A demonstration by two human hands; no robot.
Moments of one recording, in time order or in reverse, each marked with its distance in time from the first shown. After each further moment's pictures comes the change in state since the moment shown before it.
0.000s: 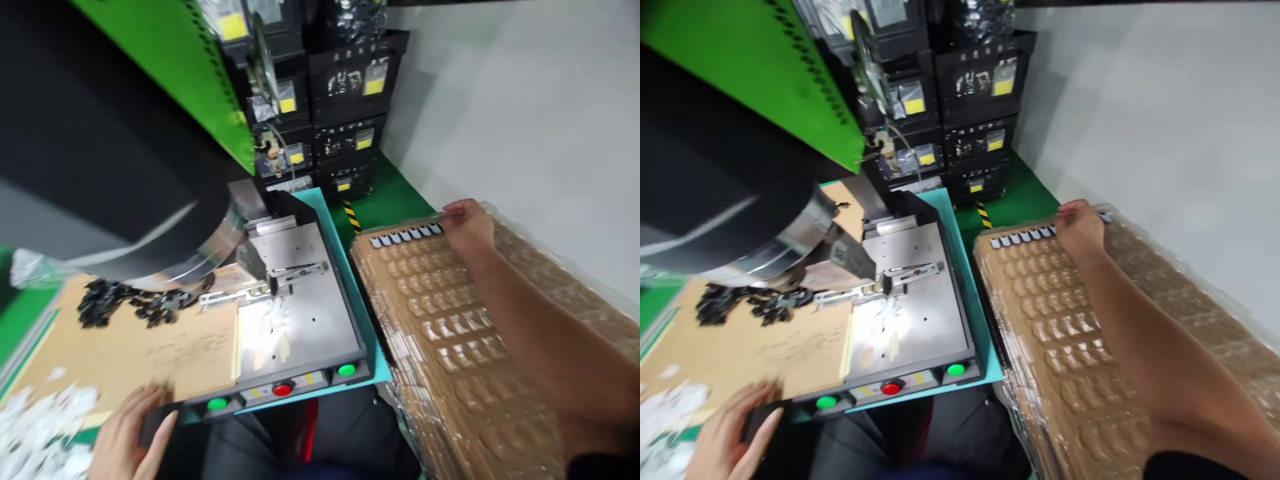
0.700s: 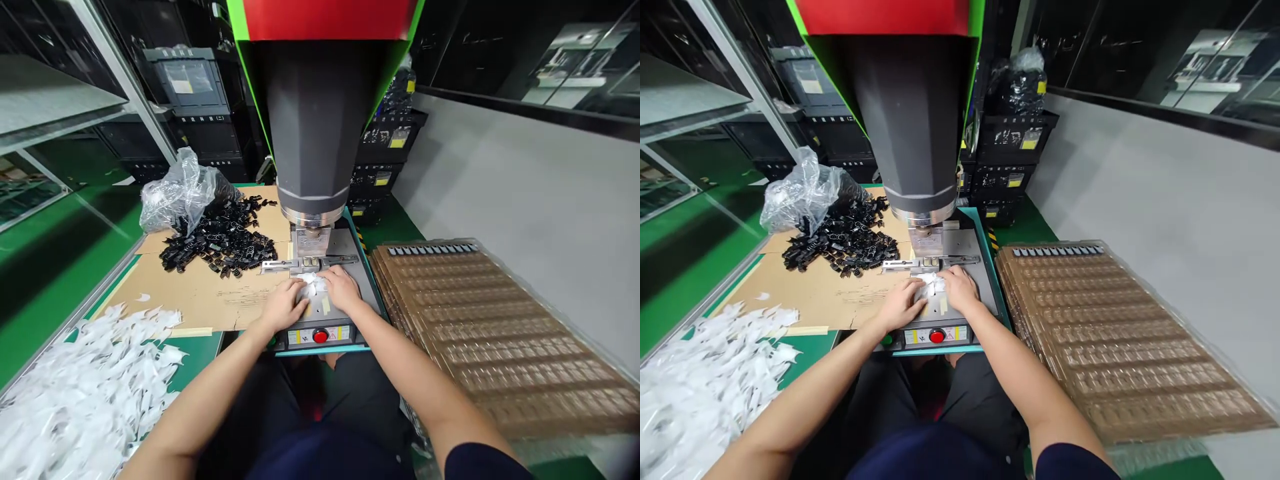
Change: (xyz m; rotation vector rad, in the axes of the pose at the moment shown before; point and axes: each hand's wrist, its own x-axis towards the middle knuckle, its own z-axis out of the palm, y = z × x) left_hand 0.132 0.094 0.076 -0.401 -0.117 0.260; right_hand -0.283 -0.254 0.110 0.146 -0.466 -0.602
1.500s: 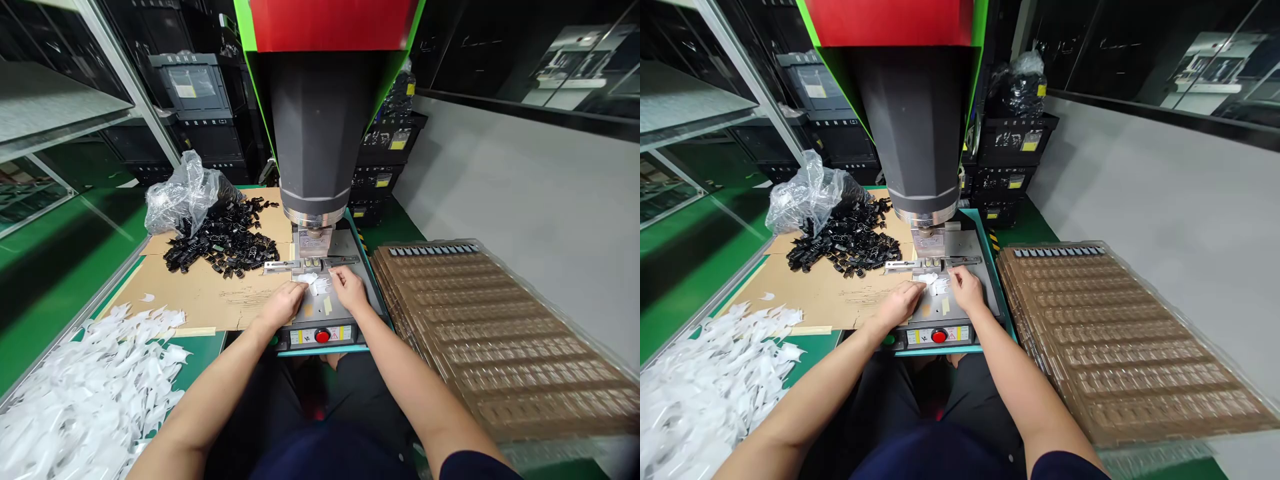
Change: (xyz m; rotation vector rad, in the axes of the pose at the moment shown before) left_hand 0.000 -0.010 -0.003 0.089 0.030 0.161; right_hand -0.006 0.000 -0.007 0.320 0.215 0.102
